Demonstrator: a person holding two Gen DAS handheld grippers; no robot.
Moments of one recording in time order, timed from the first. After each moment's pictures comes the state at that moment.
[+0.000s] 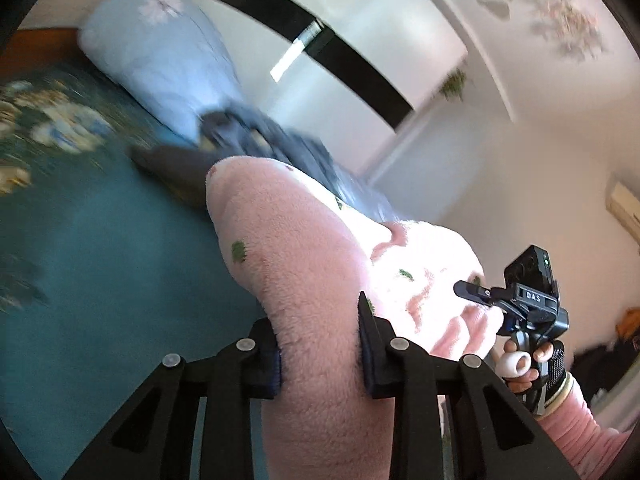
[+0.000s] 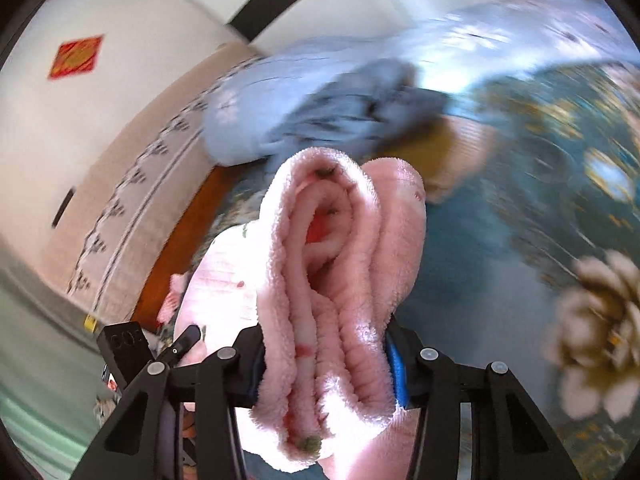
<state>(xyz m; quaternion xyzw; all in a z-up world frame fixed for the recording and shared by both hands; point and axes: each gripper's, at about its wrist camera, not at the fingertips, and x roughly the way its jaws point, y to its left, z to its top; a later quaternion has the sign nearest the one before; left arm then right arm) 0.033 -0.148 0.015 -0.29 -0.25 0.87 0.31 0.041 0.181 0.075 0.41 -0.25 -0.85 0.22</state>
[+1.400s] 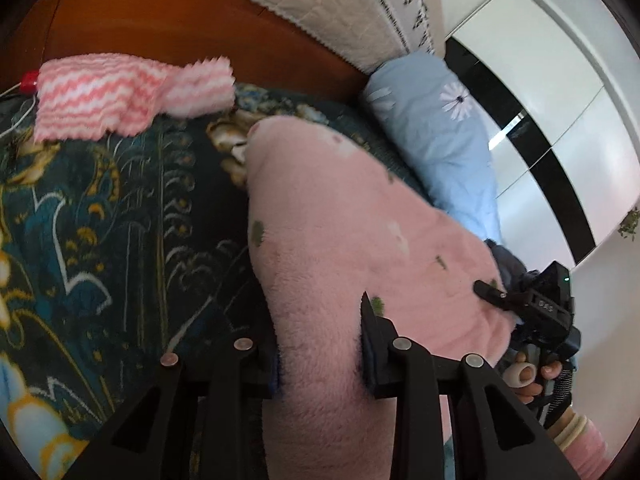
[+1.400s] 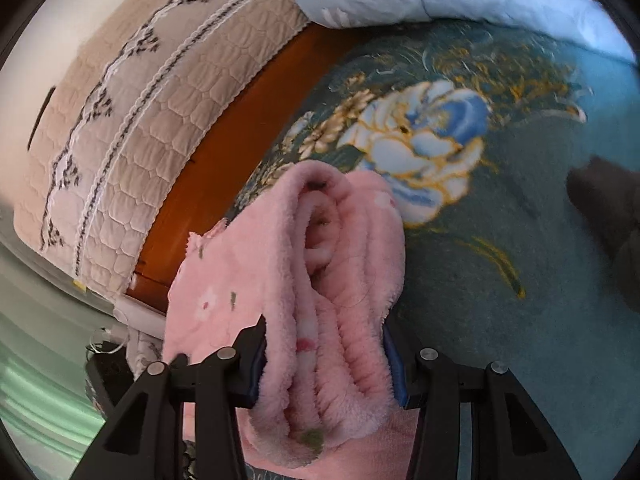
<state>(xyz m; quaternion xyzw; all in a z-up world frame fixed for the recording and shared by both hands) -0.048 -0.466 -0.072 -0.32 -0.34 0.88 -0.04 -0.237 -0.241 -0.053 0.51 -0.17 -0.74 0.41</state>
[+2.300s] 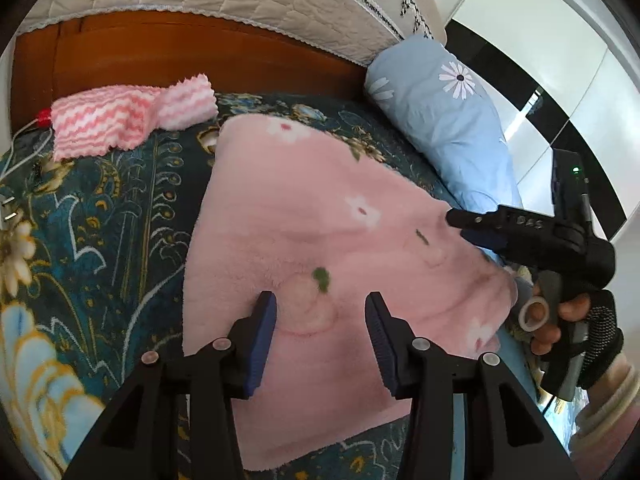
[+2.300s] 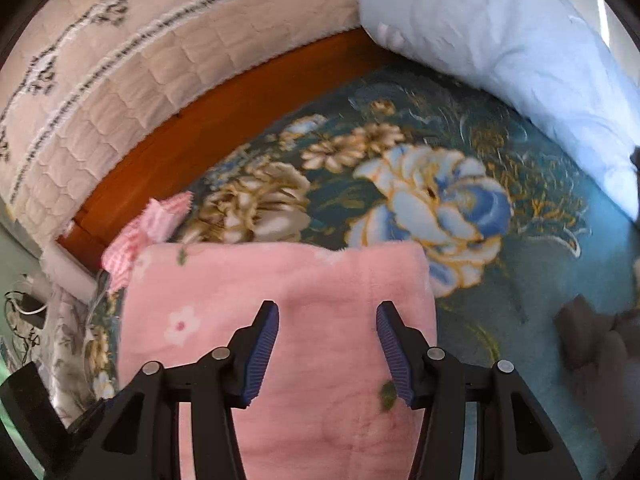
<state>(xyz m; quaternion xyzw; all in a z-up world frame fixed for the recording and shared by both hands) -0.026 -0.423 -0.048 -0.33 -0.30 0.89 -0.09 -0.226 -0.323 -0.009 0.47 0.04 -0.81 0.35</state>
